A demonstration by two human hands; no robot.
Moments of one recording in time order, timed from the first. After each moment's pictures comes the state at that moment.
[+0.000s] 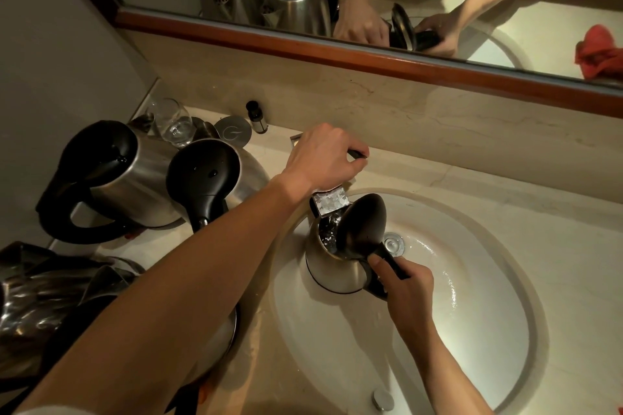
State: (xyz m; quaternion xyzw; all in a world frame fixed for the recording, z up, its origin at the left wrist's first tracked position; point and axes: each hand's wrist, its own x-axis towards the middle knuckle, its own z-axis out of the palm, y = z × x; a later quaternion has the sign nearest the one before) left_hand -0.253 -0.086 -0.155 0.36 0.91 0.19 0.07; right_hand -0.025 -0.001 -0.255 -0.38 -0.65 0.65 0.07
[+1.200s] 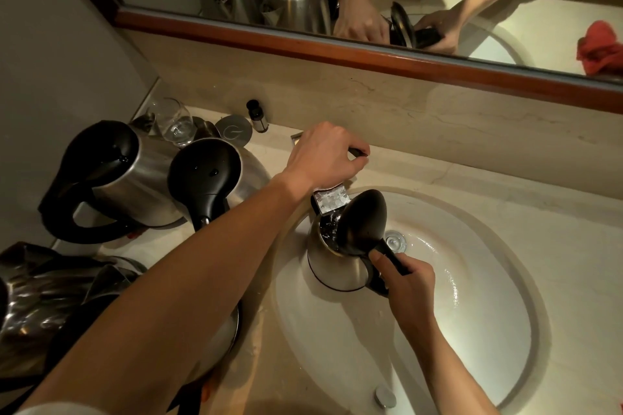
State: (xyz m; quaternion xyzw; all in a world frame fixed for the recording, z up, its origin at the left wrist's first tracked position) left_hand -0.254 -0.086 -0.158 0.36 0.91 0.20 0.05; right_hand -0.026 0.000 -0.255 -0.37 -0.66 0.65 0.08
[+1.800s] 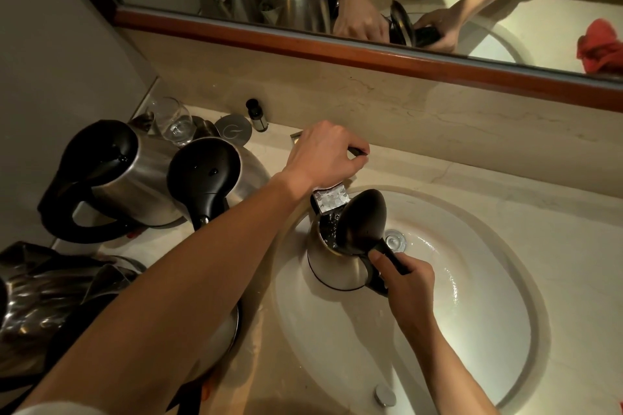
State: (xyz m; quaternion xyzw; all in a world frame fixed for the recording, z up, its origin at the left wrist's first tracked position) left_hand -0.253 -0.086 -0.156 0.36 0.91 0.20 0.05; right_hand -0.026 -0.002 -0.251 -0.37 -0.66 0.65 0.08
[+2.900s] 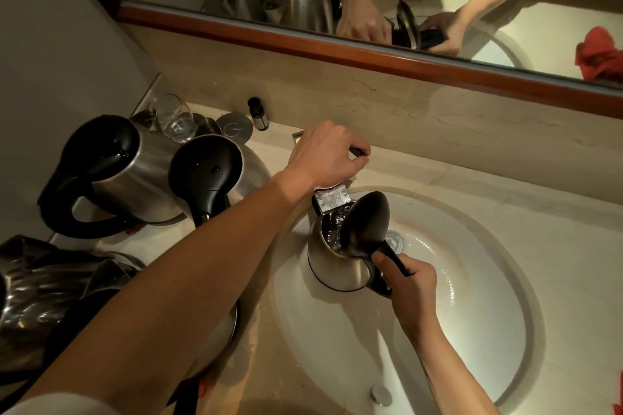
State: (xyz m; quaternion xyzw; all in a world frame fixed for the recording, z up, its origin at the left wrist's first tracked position) left_hand -0.253 -0.086 -0.155 0.36 0.91 0.20 0.07; right_hand -0.022 0.003 -0.243 -0.35 -0.66 0.66 0.06
